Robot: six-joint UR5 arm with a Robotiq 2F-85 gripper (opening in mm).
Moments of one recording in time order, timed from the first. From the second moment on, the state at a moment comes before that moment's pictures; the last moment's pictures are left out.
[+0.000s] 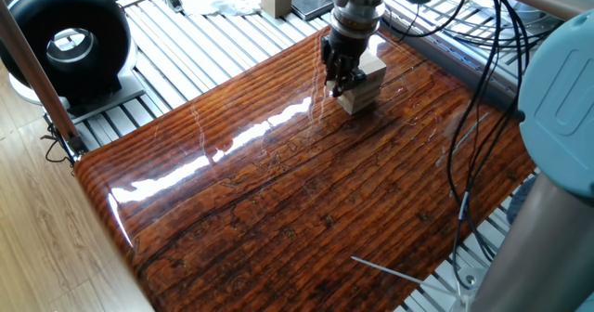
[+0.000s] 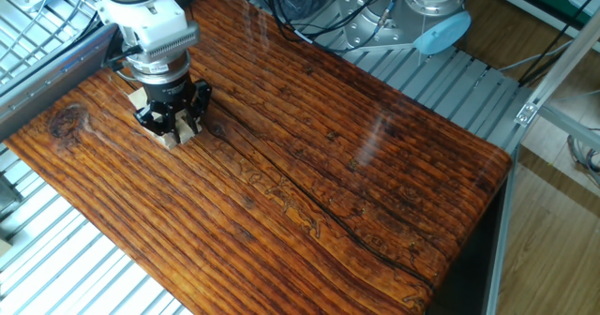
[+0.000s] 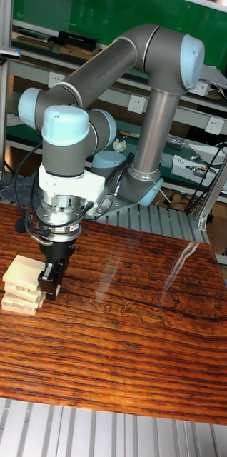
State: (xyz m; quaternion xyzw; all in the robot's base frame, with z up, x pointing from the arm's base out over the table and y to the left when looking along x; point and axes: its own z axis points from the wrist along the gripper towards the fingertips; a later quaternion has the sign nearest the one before) arm 0.563 -0.093 0.050 -0.61 0.79 0.01 0.06
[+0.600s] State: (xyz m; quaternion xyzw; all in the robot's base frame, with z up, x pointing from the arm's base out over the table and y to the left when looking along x) arm 0.562 -0.097 0.049 -0.61 0.79 0.01 0.05
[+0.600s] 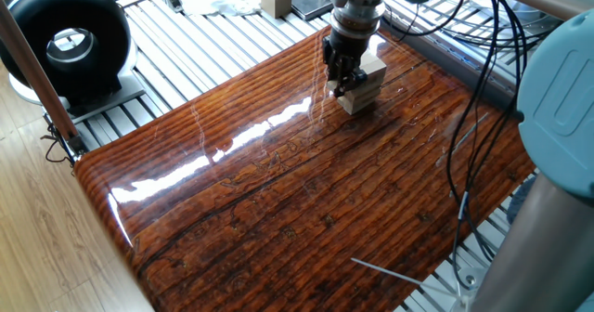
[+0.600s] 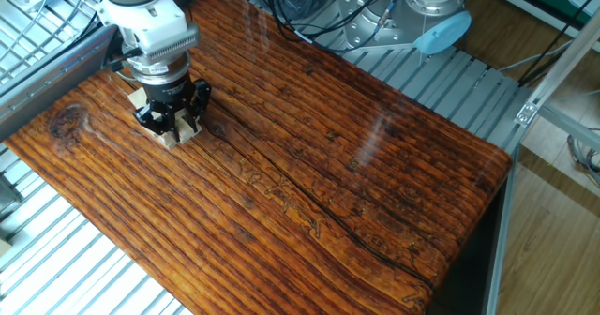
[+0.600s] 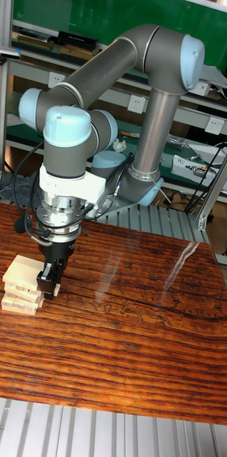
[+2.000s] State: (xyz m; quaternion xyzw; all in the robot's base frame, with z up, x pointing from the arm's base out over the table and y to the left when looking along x) arm 0.562 -0.095 0.051 -0.61 0.79 0.00 0.03
